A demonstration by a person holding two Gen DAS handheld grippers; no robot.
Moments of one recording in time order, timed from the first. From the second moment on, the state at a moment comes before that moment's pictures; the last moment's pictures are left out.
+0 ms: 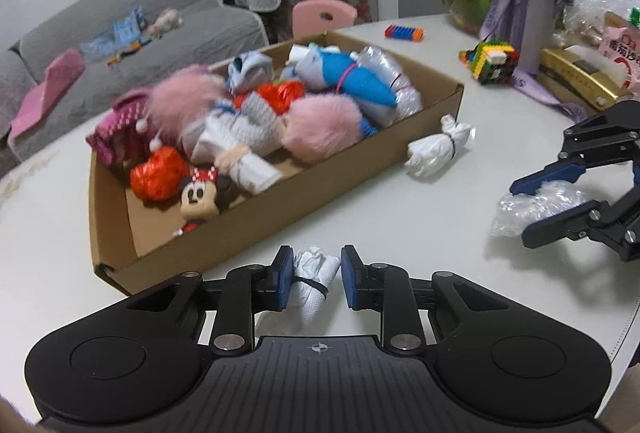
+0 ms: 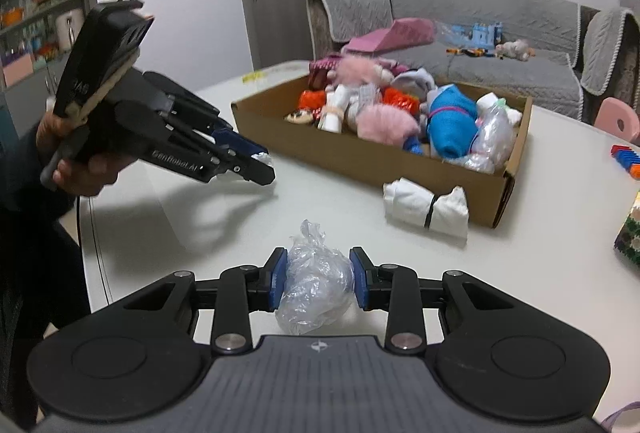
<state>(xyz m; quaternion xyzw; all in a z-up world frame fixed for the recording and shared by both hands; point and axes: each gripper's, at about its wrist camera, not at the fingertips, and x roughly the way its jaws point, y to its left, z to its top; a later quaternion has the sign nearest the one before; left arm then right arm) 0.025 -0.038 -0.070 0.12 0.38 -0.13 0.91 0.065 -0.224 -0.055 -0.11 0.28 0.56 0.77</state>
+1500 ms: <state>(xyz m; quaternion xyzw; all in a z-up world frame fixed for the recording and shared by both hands) 0.136 0.037 -0.007 0.02 0.34 -0.01 0.94 0.178 -0.185 0.040 0.02 0.14 0.51 0.85</state>
